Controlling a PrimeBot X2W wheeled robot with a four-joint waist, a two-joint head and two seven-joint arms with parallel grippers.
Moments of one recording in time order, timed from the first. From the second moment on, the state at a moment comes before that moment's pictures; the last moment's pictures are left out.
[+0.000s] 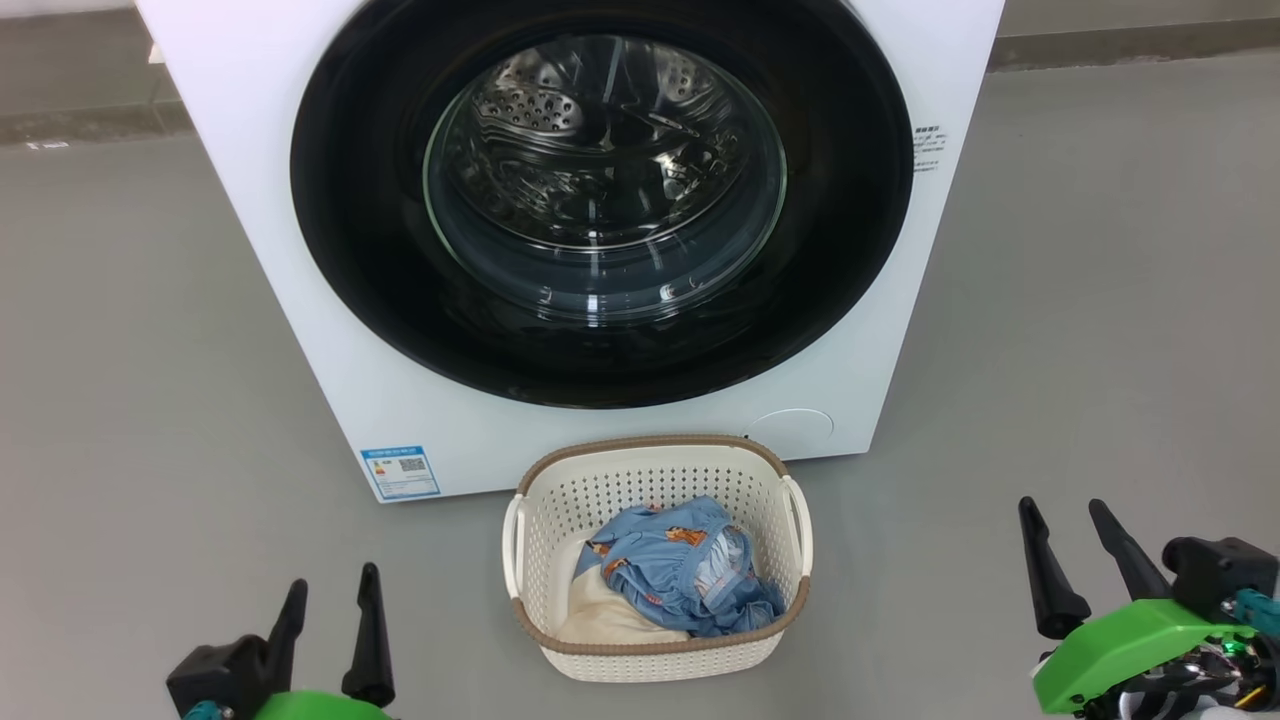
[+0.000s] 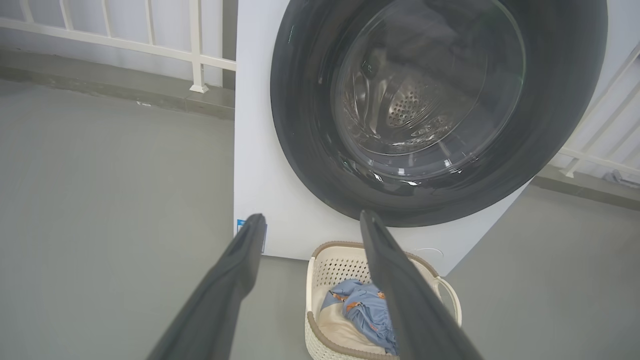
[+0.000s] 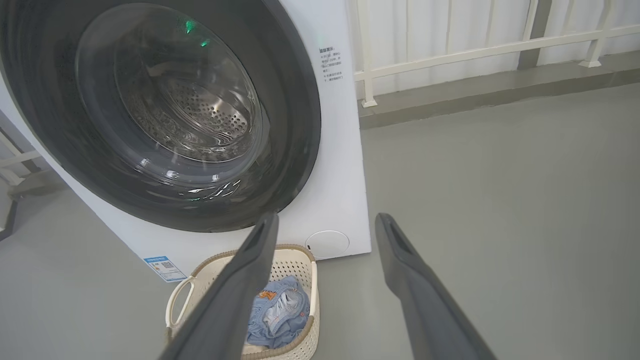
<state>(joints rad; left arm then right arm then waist) -0.08 0.13 -0.19 0.34 -0.50 0.06 -0.17 -0.02 -0.08 -0.09 0.22 0.31 0.12 -0.01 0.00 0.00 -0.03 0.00</state>
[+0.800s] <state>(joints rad) -0.11 0.13 -0.22 0.39 -0.25 0.12 -0.24 -0.02 -0.09 -0.08 0.20 0.02 0.13 -0.04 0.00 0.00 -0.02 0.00</state>
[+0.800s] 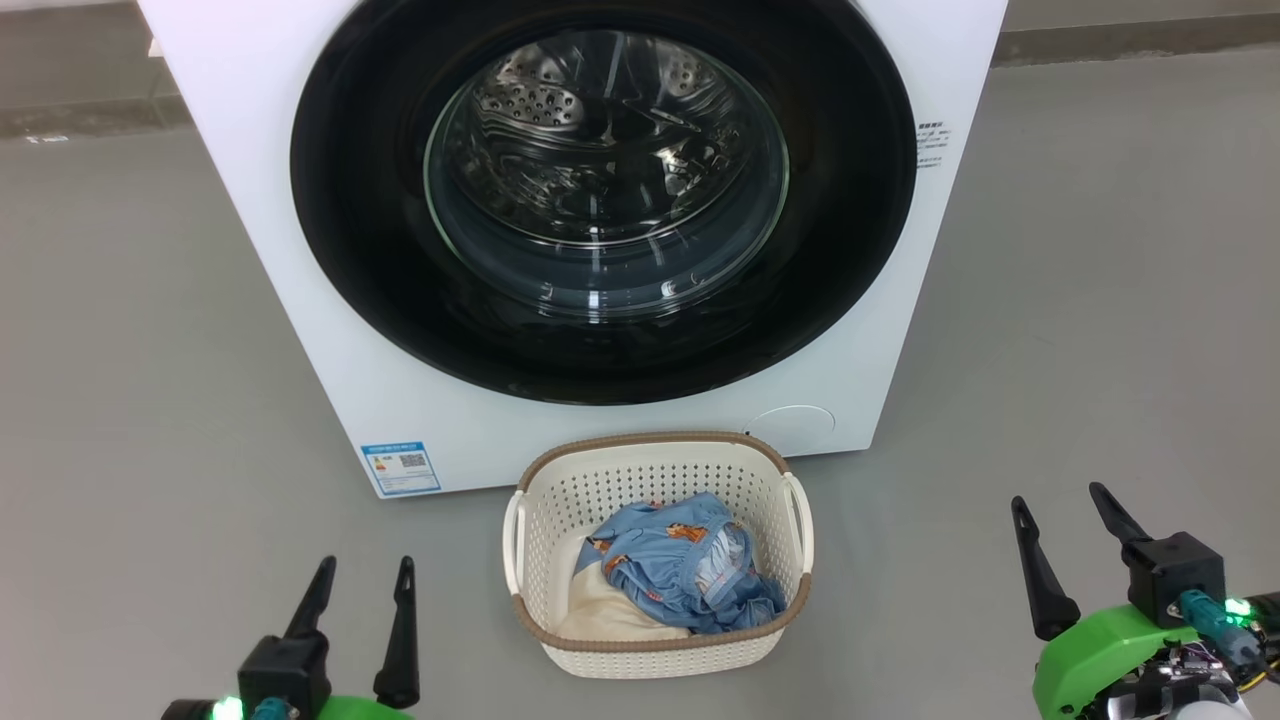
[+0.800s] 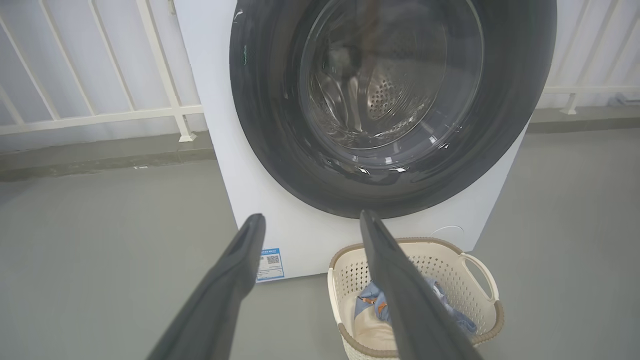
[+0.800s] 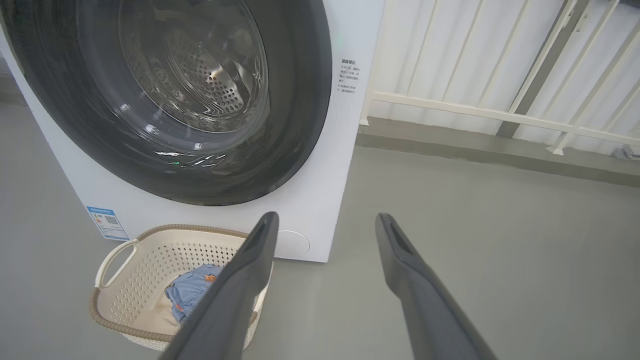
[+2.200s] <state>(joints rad) -0.14 0.13 -0.20 0.46 -0.20 0.12 -0.25 -0.02 -0.09 -0.09 0.19 -0.03 0.13 -0.05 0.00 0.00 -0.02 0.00</state>
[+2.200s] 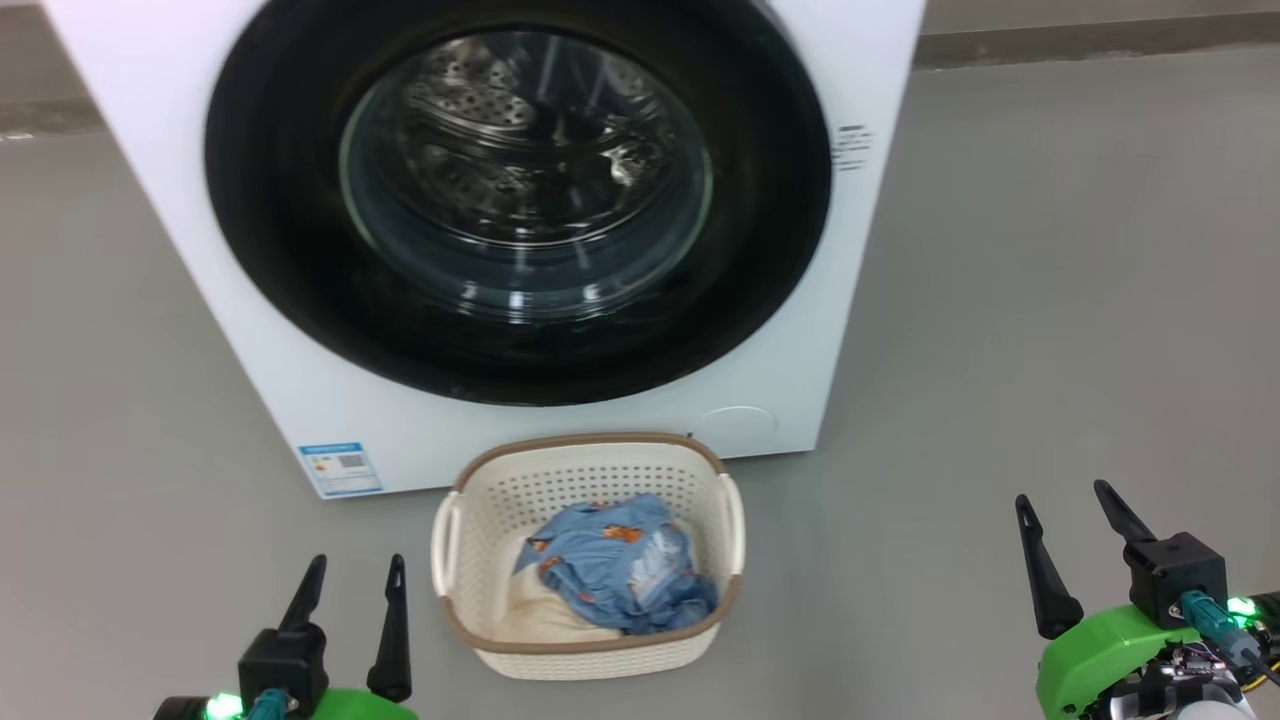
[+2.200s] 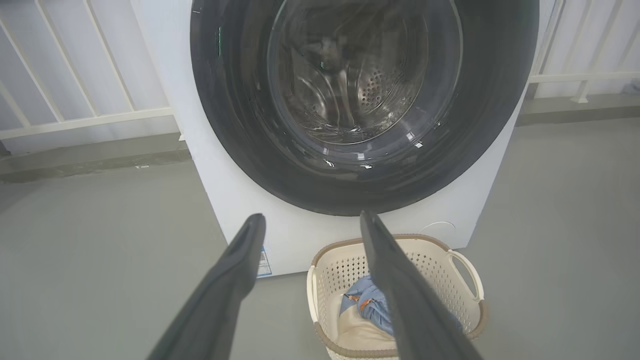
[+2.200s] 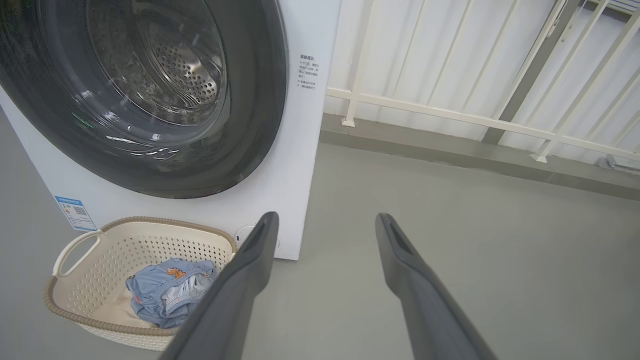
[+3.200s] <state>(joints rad) -0.14 0.12 -0.19 0.43 -0.21 0.11 -0.25 -0.02 -0.09 -0.10 0.19 -0.03 0.13 -0.05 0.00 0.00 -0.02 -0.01</state>
